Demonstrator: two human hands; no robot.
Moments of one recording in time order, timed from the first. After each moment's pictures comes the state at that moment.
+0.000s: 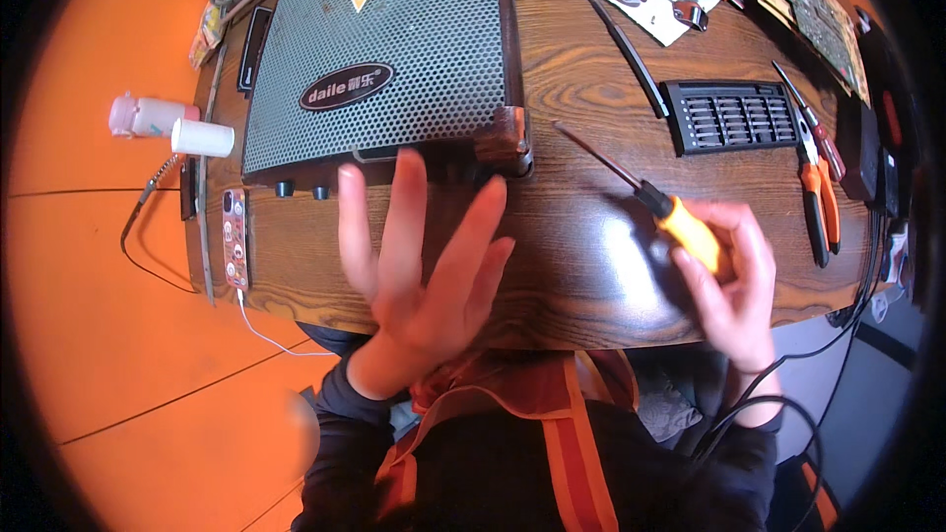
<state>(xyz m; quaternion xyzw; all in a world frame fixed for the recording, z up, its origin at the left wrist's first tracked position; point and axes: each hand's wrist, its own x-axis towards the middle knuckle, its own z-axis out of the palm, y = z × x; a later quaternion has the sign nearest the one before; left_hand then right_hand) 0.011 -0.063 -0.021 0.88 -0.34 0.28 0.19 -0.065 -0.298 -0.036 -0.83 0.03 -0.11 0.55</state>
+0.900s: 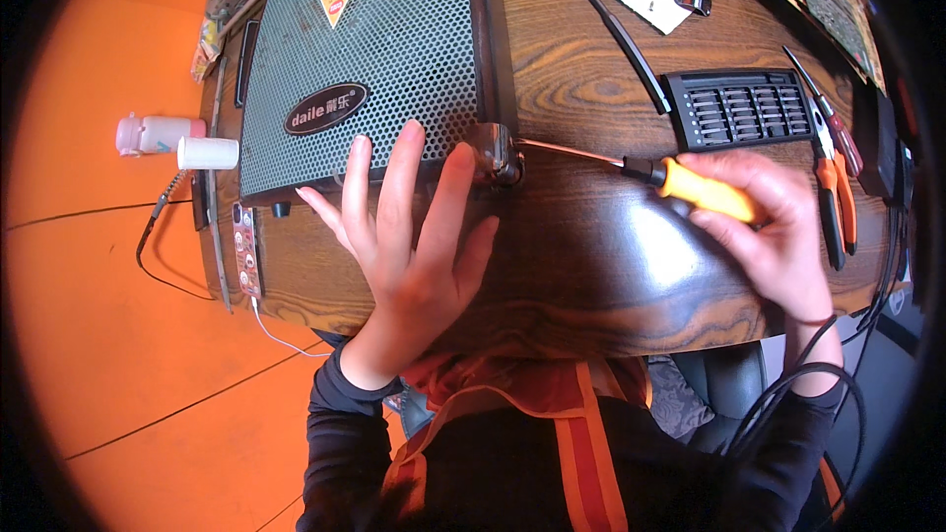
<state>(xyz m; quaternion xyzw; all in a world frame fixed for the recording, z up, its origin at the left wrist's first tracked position) 0.039 -0.063 -0.034 0.90 -0.35 0.26 0.07 -0.026 -0.341 -0.030 -0.86 -0.09 -0.09 0.49</state>
